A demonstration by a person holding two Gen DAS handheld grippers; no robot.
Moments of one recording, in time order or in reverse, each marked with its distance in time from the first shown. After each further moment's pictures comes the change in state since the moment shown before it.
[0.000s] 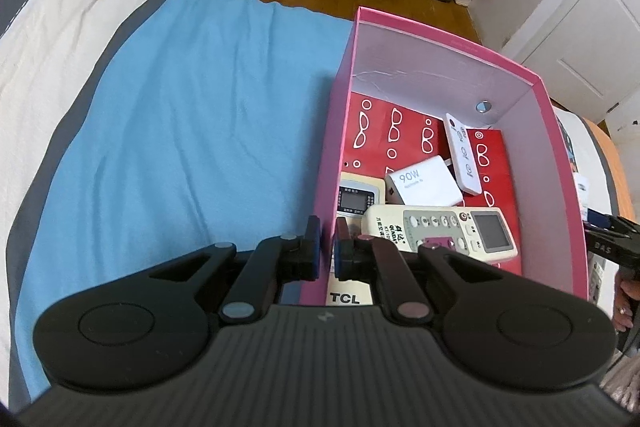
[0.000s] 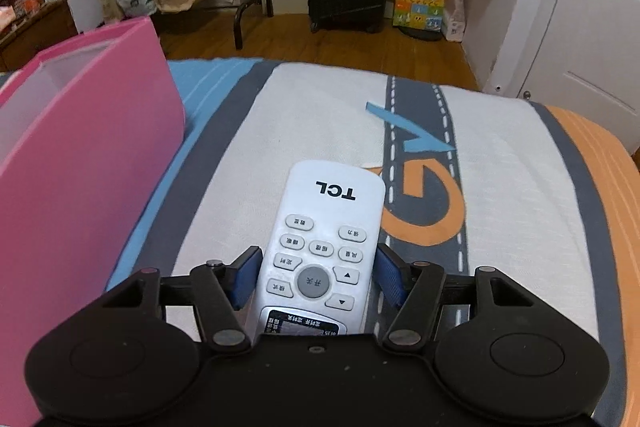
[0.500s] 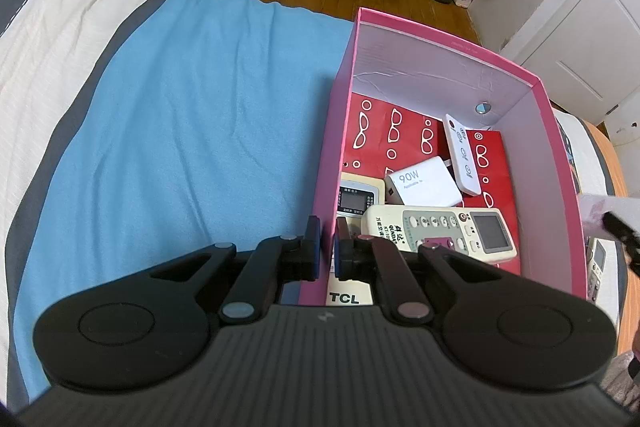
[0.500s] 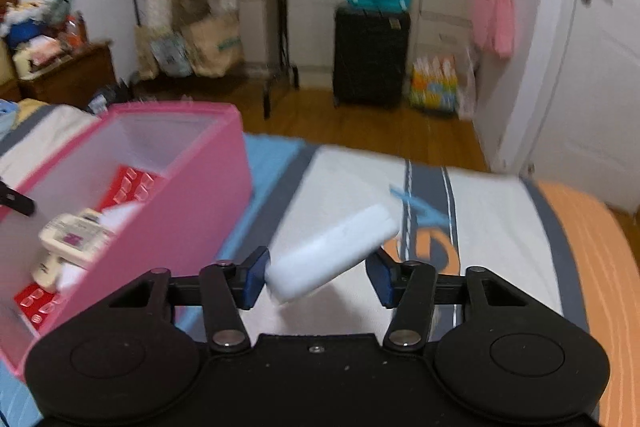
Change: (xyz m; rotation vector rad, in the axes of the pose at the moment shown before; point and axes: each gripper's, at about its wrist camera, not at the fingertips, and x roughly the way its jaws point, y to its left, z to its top) left arm -0.001 0.000 0.000 -0.008 0.001 -0.007; right arm -0.086 0.033 -0.012 -0.097 -0.277 0.053
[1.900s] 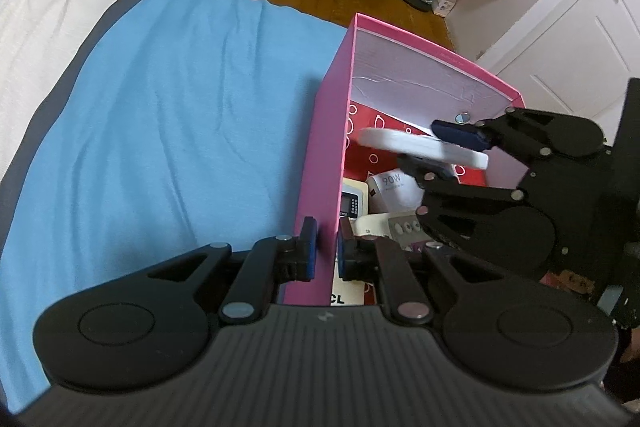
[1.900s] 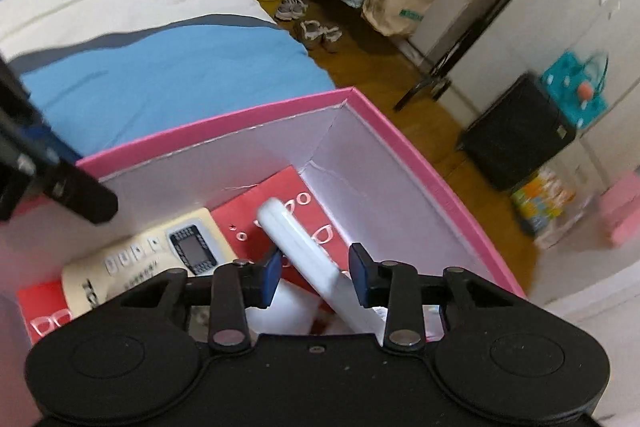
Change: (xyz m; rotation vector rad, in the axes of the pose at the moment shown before) left arm 0.001 0.018 0.002 -0.043 -0.003 -0.115; right arm 0.114 0.211 0.076 -0.616 0.241 0.147
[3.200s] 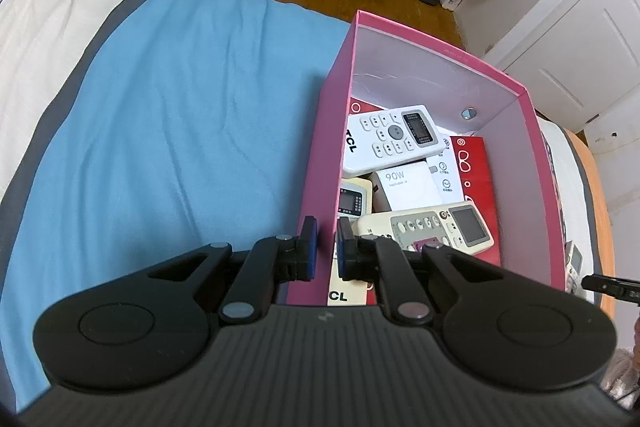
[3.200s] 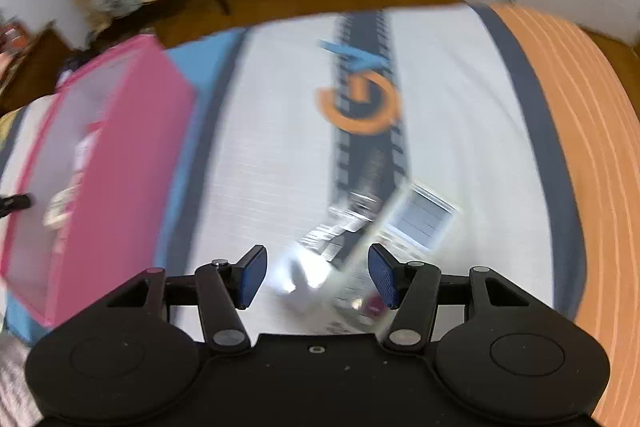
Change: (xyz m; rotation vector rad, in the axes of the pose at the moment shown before) left arm 0.000 -0.007 0.002 0.008 0.017 0.041; right arm -0.090 -0.170 -0.292 1.002 0.239 0.055
